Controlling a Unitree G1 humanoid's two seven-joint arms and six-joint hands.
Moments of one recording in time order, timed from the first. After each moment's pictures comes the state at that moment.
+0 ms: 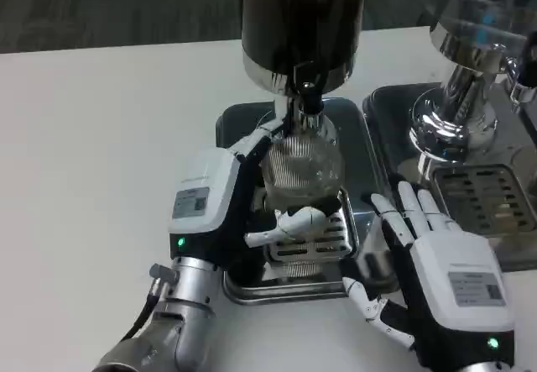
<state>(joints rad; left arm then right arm) -0.52 0.16 -0.48 1.17 0.75 -0.58 0.94 0.27 -0.28 0.40 -0.13 -1.04 0.11 -0.42</state>
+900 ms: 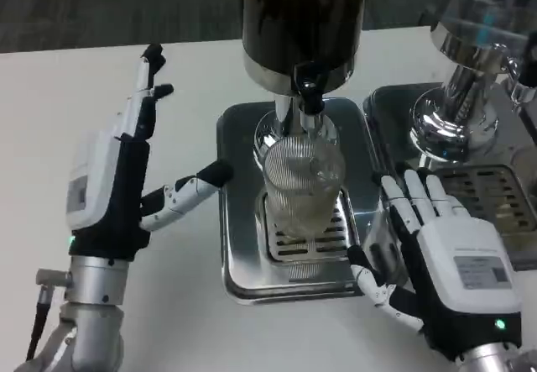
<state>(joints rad) -0.30 0.39 -0.26 0.78 0.51 -0.81 0.73 0.20 -0.32 0.37 -0.06 -1.01 0.08 -0.41</state>
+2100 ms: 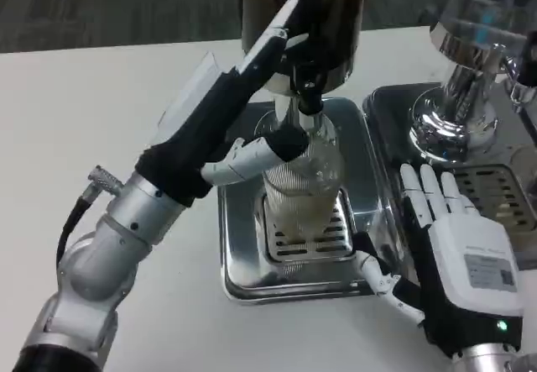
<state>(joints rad) -0.41 0.30 -0.17 0.55 0.05 -0.90 -0.25 0.21 -0.24 0.36 -0.05 -0.98 0.12 -0.46</state>
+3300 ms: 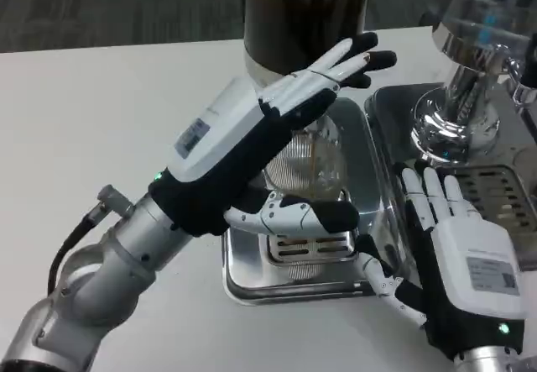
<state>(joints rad) -0.34 0.36 -0.18 0.41 0.37 -0.99 -0.08 0.22 -0.25 0.36 -0.05 -0.97 0.12 -0.47</state>
